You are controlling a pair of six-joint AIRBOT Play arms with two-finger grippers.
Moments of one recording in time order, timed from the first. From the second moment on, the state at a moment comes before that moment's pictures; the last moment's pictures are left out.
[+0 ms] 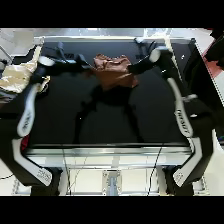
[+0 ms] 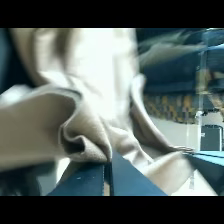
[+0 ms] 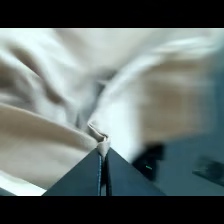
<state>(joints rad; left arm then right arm) -0.02 -1.77 1.71 0.54 -0.90 -1.39 0.23 -1.85 2.05 -1.38 1.19 1.43</state>
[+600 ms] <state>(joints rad) 0.27 -0.96 1.71 0.69 -1.12 -1.19 0.35 -1.12 2.08 -1.39 1.40 1.37</state>
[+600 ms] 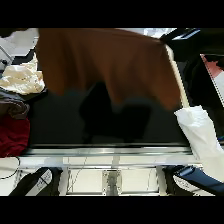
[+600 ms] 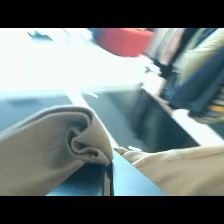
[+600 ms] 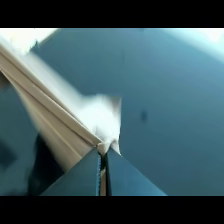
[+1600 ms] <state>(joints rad) 0.12 -1.66 1.71 1.02 -0.71 -1.31 0.26 -1.81 2.02 -1.45 0.68 1.42</state>
